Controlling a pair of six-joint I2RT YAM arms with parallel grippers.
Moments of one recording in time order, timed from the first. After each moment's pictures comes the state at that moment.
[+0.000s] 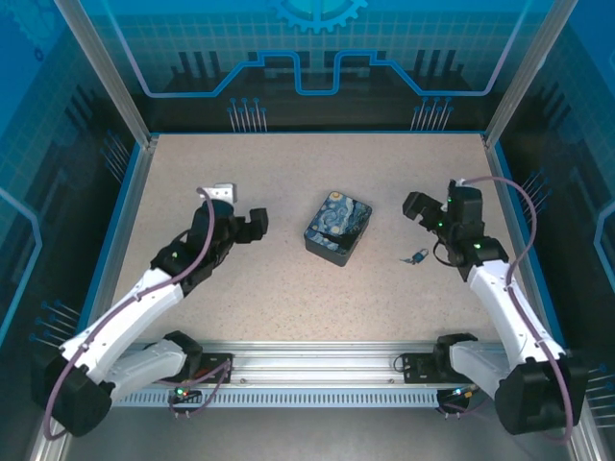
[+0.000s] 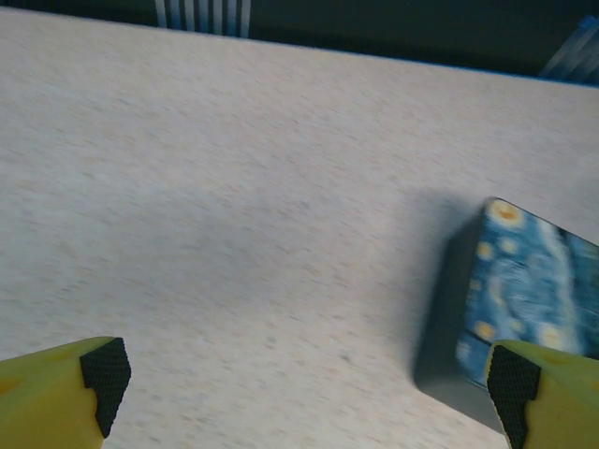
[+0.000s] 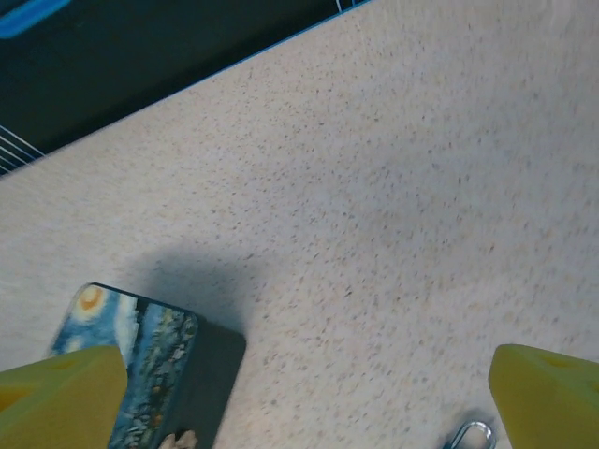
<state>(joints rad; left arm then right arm) -0.46 0.94 0.71 -0.27 -0.38 -0.32 0.17 1.05 0.80 -0.34 0.15 0.46</state>
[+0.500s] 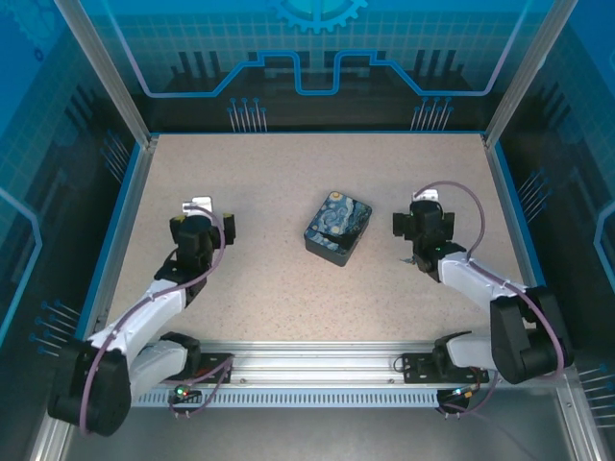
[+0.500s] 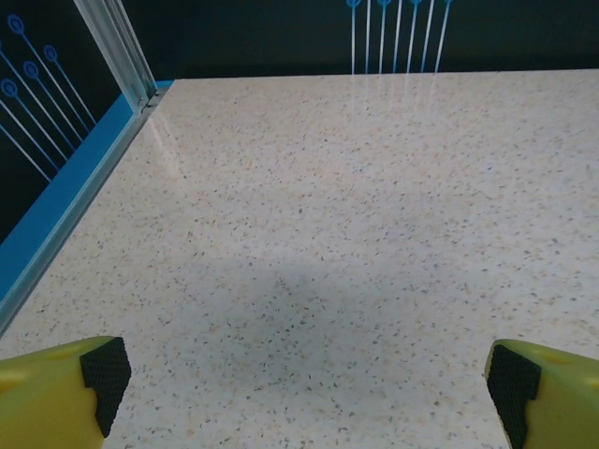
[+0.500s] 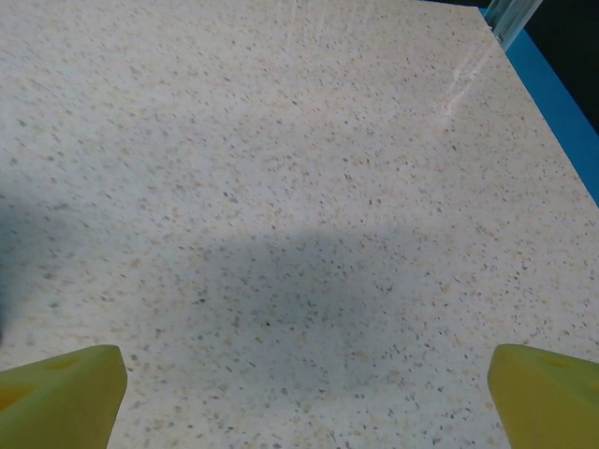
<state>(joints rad) -0.21 1.04 0.45 0.14 -0.42 -0.09 0.24 1.30 0.57 0.11 0.45 0.08</state>
